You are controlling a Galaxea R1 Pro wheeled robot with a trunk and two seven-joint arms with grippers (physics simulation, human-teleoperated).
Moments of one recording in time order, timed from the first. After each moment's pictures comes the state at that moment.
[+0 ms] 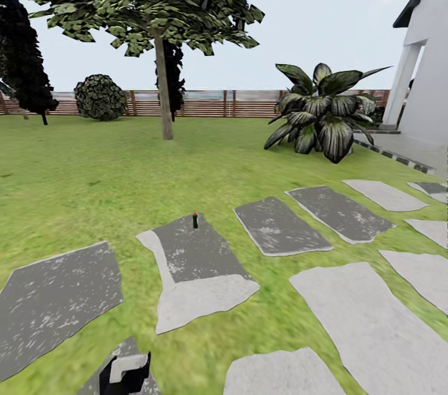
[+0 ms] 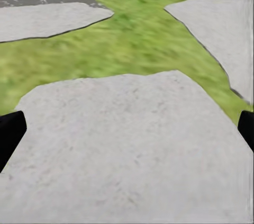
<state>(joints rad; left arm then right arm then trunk) -0.22 0.02 0.09 -0.48 0.02 -0.46 0.00 -0.08 -0.01 -0.03 -0.05 0.01 -1.04 0.00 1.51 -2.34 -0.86</state>
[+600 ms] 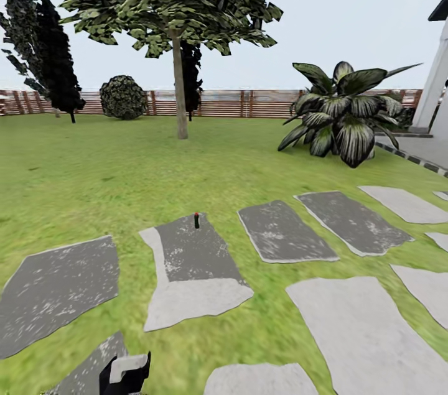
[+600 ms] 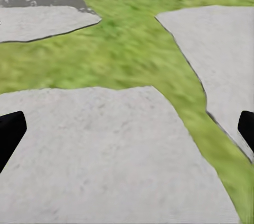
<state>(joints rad) -0.22 0.02 0.09 -0.48 0.02 -0.46 0.00 -0.08 -0.01 -0.03 -0.05 0.01 -1.04 0.00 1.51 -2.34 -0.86</state>
